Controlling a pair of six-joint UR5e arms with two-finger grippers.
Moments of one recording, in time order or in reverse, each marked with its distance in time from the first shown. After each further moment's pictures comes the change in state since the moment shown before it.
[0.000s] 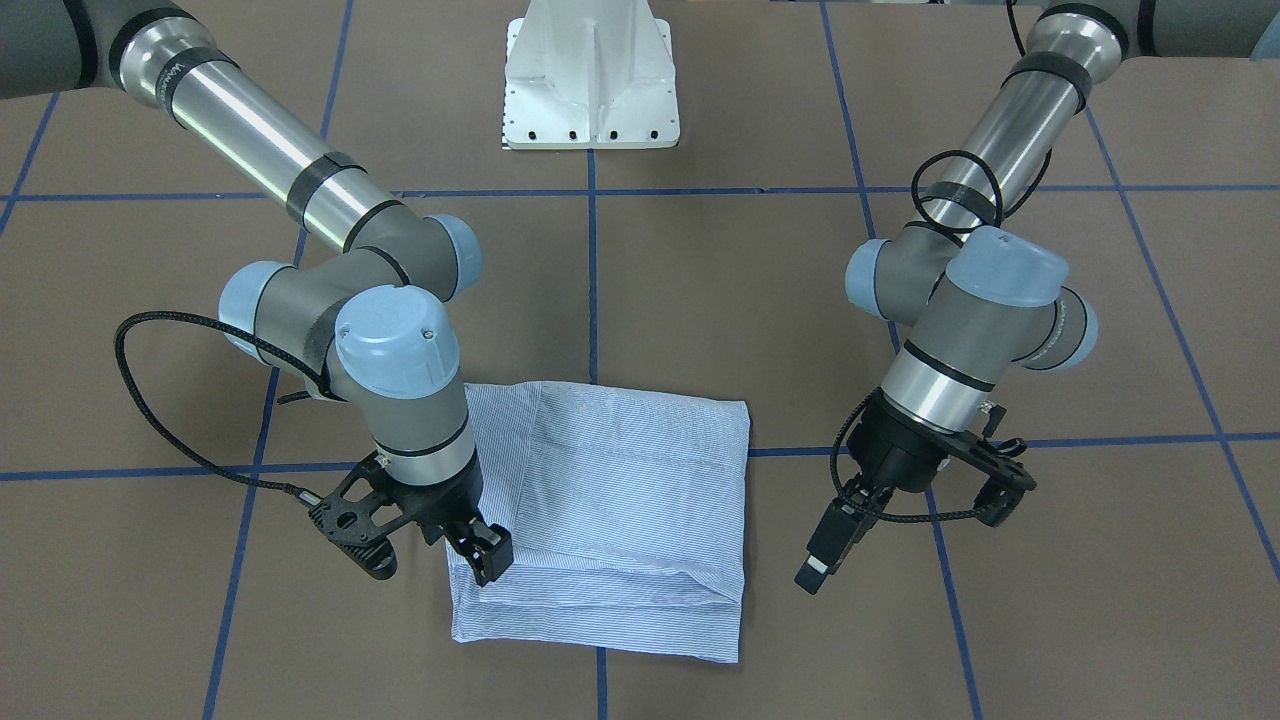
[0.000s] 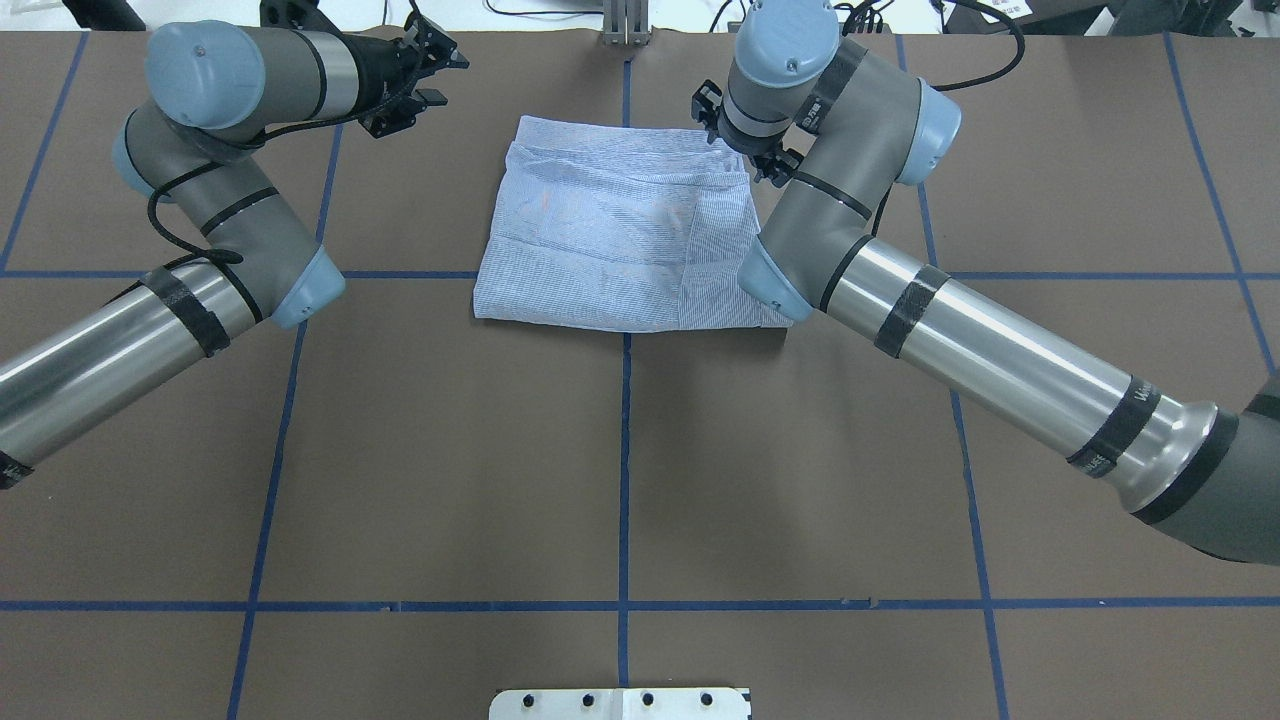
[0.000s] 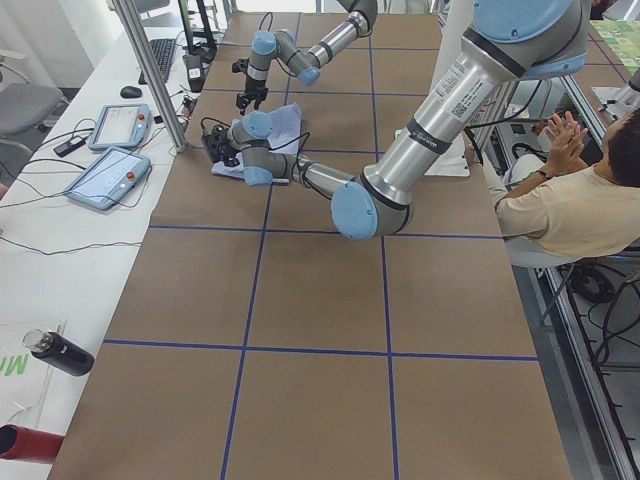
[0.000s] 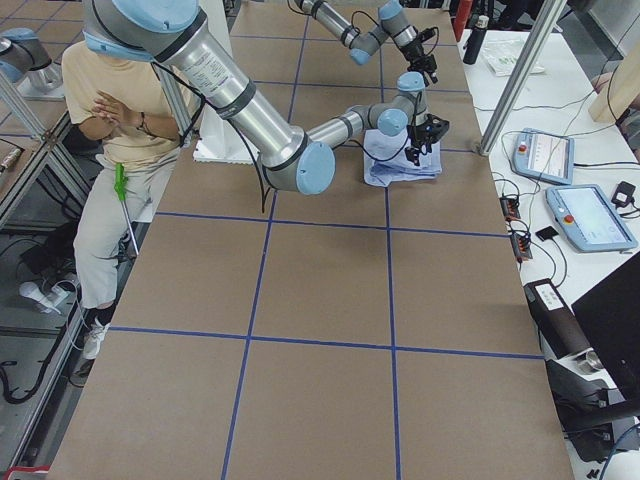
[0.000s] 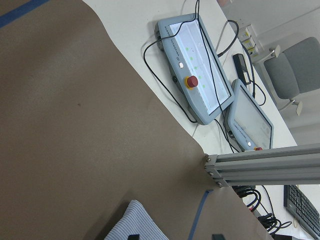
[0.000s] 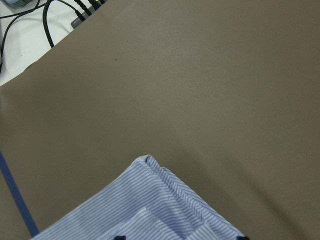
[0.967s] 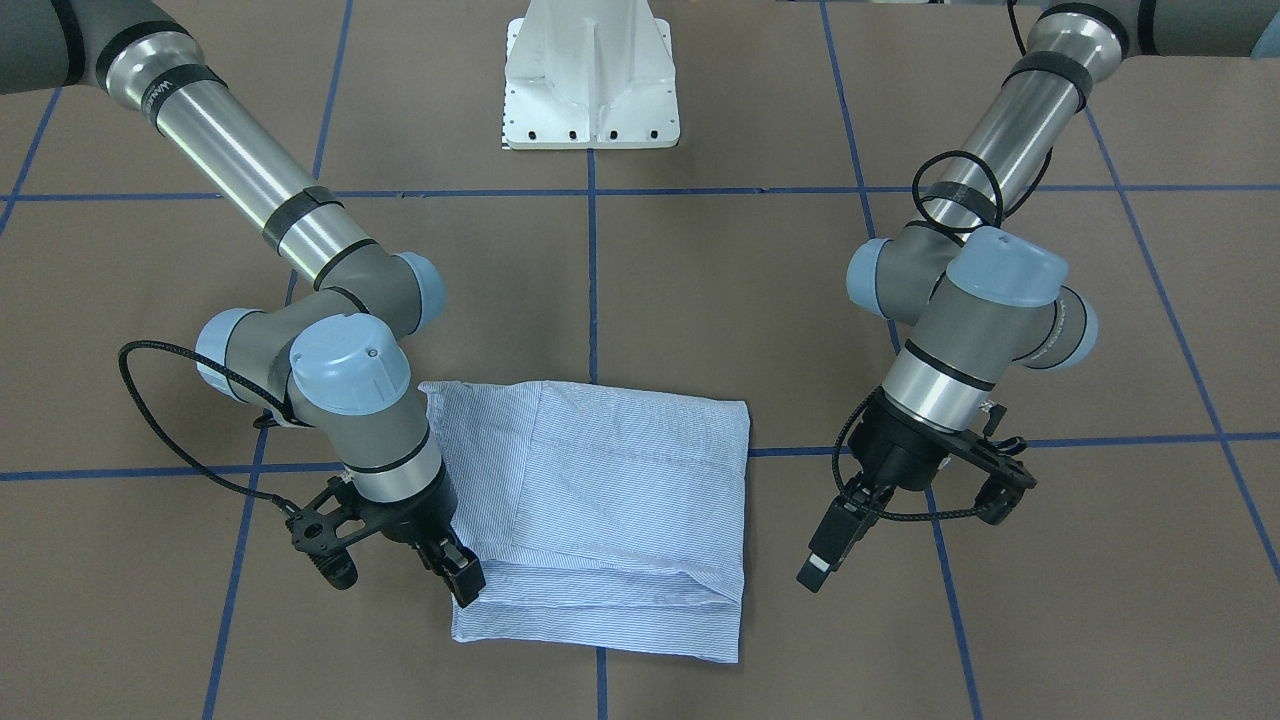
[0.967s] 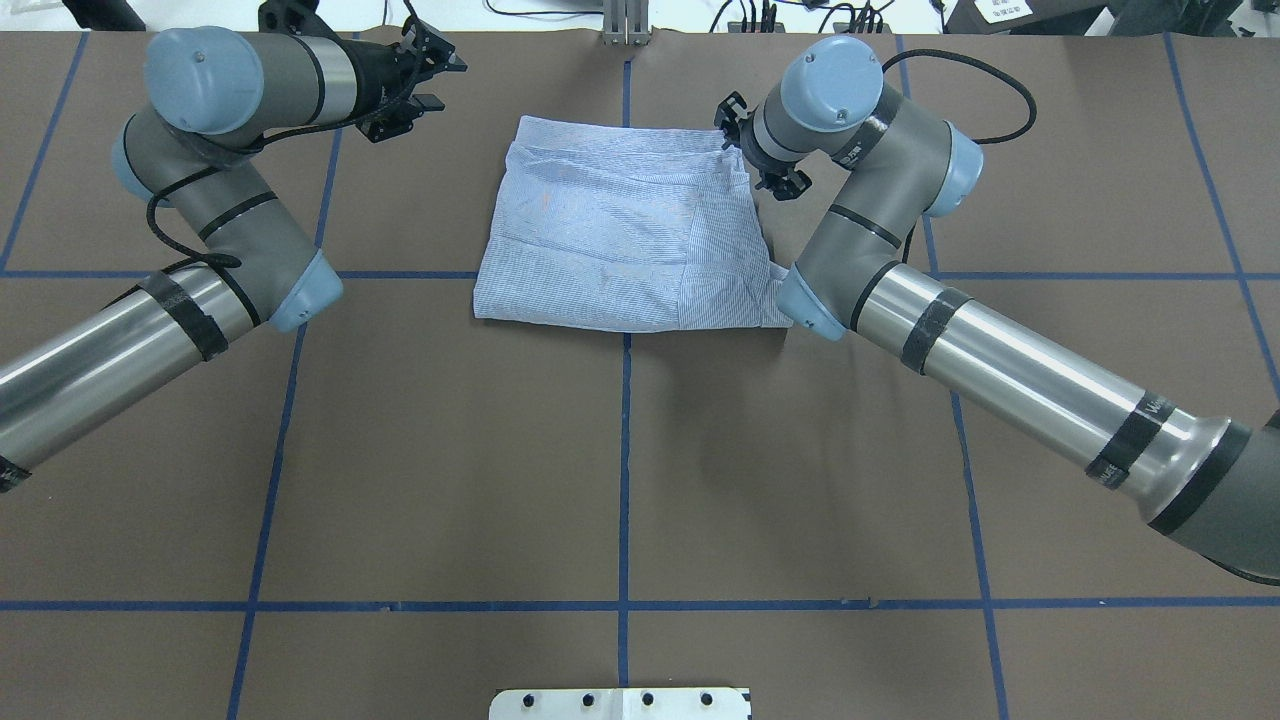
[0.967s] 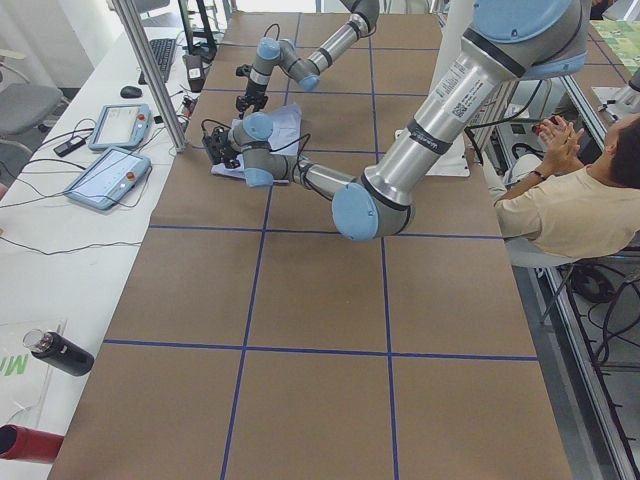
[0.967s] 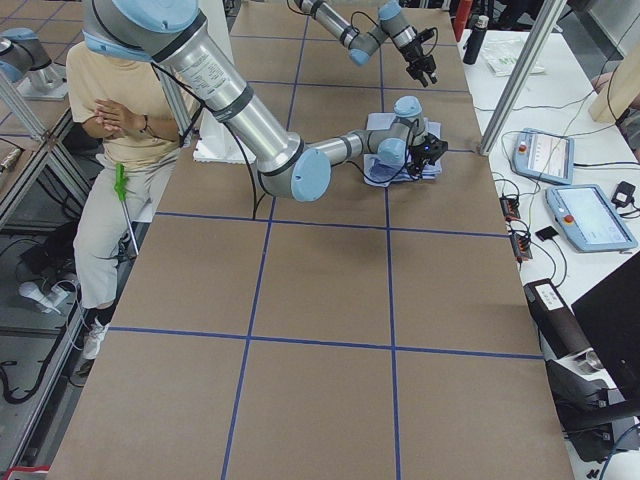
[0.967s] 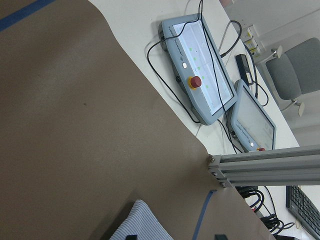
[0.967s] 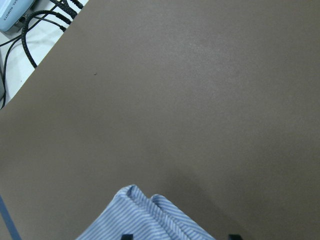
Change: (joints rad) left arm 0.003 0.005 -0.001 -0.002 0.001 -0.006; right arm -0.008 -0.049 -0.069 0.253 -0.009 0.160
